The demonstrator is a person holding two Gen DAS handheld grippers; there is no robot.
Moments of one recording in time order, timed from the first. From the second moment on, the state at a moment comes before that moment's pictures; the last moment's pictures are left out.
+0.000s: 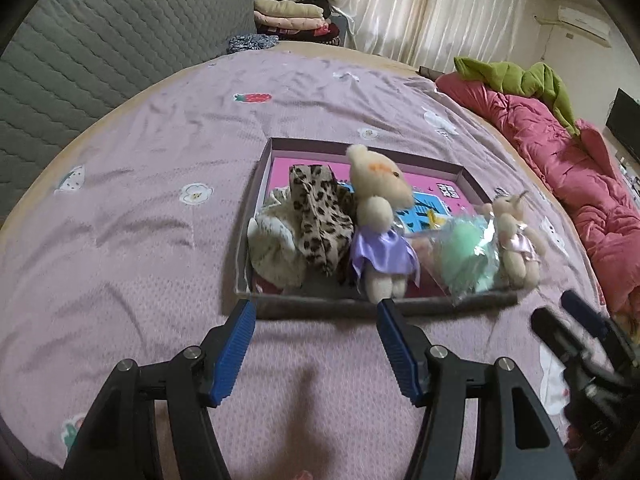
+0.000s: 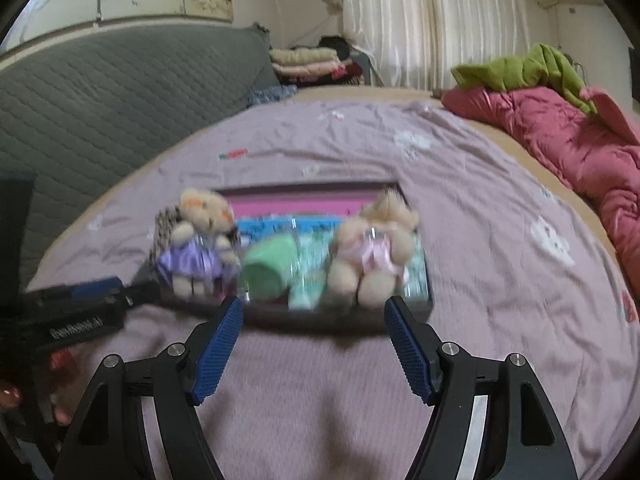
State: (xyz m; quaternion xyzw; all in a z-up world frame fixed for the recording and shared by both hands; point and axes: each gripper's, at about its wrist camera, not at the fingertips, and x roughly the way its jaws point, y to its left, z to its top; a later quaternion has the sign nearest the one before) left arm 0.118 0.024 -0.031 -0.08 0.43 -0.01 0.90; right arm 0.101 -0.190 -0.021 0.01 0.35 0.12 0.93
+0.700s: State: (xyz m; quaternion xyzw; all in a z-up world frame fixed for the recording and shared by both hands) left arm 0.063 -0.001 -0.029 -0.06 0.45 -0.02 0.89; right arm 0.054 -0.181 -0.032 -0.01 0.37 0.10 0.92
